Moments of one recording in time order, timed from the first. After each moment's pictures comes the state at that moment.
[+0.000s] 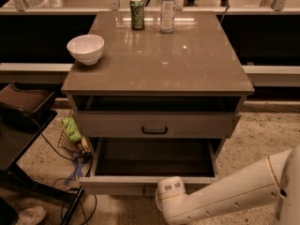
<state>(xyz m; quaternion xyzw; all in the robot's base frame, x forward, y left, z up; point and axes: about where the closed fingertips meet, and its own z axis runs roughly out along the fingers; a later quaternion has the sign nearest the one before) 0.440 -0.059 0.378 -0.70 0.69 -0.11 0.16</state>
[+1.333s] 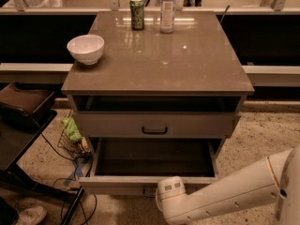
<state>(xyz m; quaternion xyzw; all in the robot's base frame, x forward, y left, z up) 0.440 -0.059 0.378 -0.70 0.69 -0.11 0.16</state>
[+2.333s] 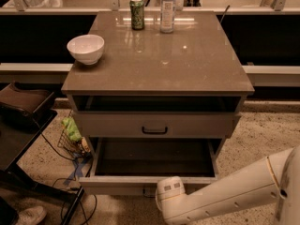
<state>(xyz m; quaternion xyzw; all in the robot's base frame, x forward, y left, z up) 0.440 -0.059 0.380 -0.70 0.69 -0.11 0.15</state>
